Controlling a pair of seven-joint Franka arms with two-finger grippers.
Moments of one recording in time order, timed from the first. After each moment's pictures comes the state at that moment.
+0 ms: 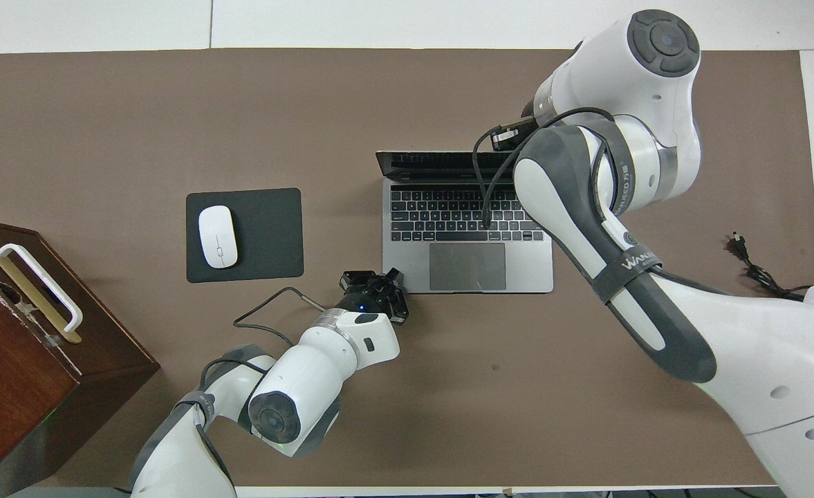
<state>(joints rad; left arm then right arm) -0.73 0.27 -0.02 -2.48 -0.12 3.48 0.05 0.16 0.53 0.14 -1.40 0.08 2.04 0.06</state>
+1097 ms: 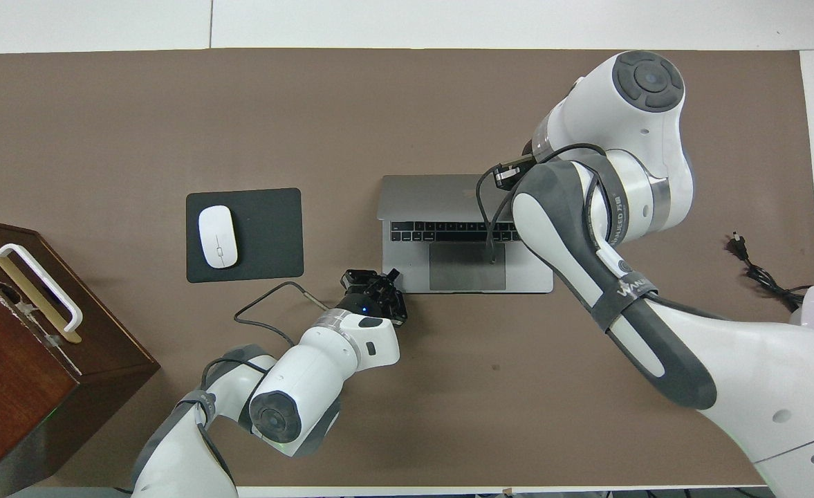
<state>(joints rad) -0.73 0.28 -0.02 -2.48 -0.12 3.48 0.15 0.16 0.43 0.14 -1.61 0.08 2.04 0.06</state>
